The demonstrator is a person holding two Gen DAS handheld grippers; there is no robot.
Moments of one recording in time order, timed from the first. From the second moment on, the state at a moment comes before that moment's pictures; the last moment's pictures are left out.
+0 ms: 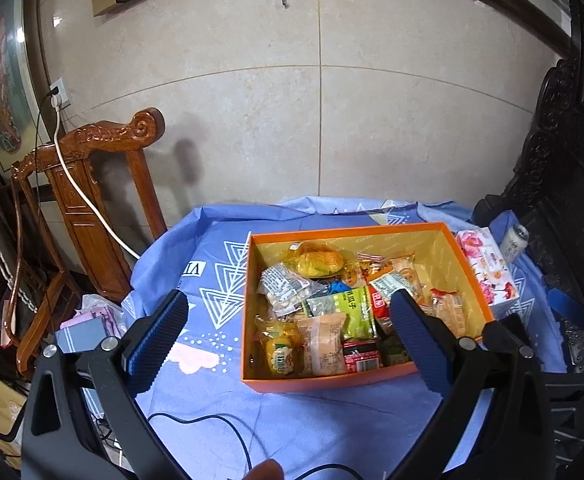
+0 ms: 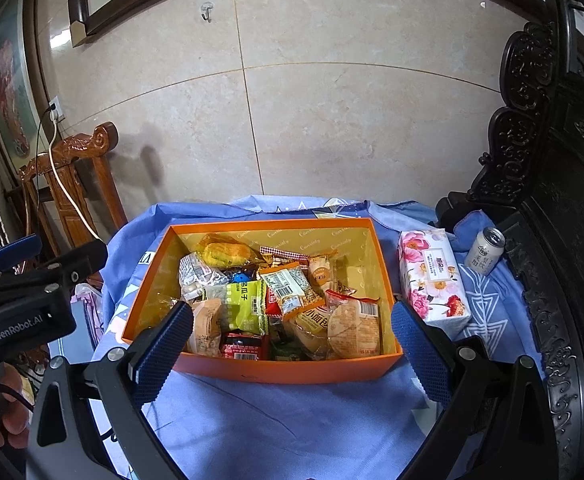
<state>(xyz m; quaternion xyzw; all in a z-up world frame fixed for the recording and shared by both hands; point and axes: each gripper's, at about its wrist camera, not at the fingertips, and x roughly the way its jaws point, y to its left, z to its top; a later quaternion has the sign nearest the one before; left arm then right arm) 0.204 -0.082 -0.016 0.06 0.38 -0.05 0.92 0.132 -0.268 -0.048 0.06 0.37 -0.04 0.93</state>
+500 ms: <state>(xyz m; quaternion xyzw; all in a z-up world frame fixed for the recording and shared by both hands) 0.202 -0.081 -0.016 0.06 0.38 -0.04 0.92 0.132 -0.266 -0.047 0.05 0.37 -0.04 0.93</state>
